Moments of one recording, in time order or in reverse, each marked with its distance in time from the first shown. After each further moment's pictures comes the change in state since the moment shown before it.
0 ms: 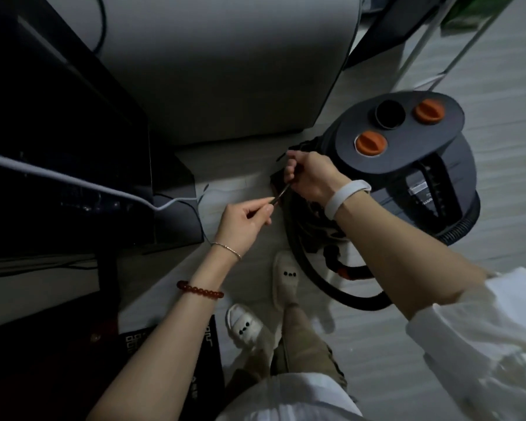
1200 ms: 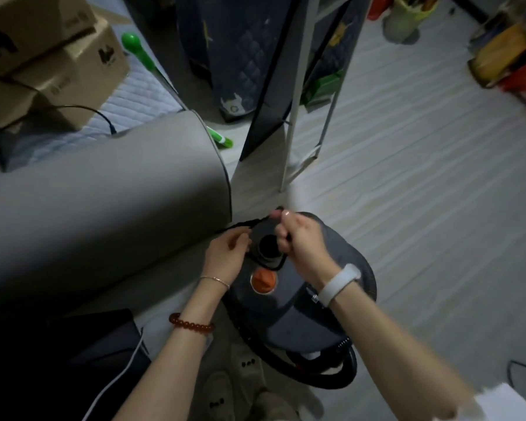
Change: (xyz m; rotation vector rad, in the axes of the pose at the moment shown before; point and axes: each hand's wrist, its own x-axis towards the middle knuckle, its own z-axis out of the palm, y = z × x) left_hand 0.147 0.207 0.121 0.189 -0.206 0.012; right_hand -0.048 -0.192 -0.084 0.014 0.200 -0.514
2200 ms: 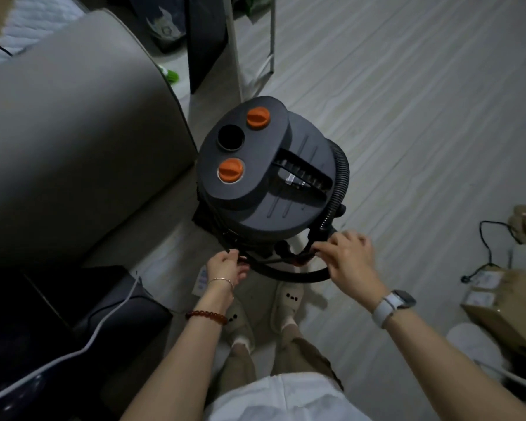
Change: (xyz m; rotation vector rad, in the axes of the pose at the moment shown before) left_hand -0.125 -0.182 0.058 -0.258 -0.033 -0.585; right_hand -0.189 0.182 -0.151 -1.554 0.221 -0.303
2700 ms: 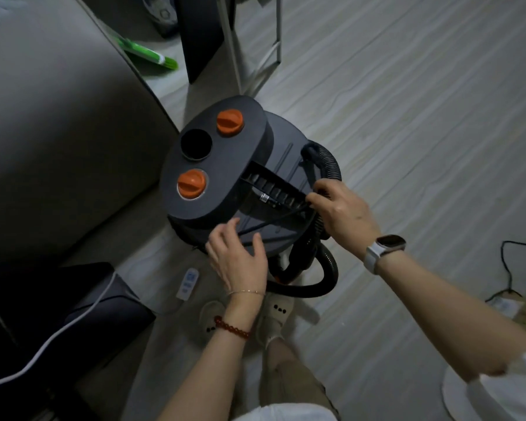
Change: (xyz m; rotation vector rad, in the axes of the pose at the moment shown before) left_hand 0.002 0.006 0.121 0.637 0.474 0.797; right_hand 0.131 0.094 -0.002 -0.017 0.140 -0.310
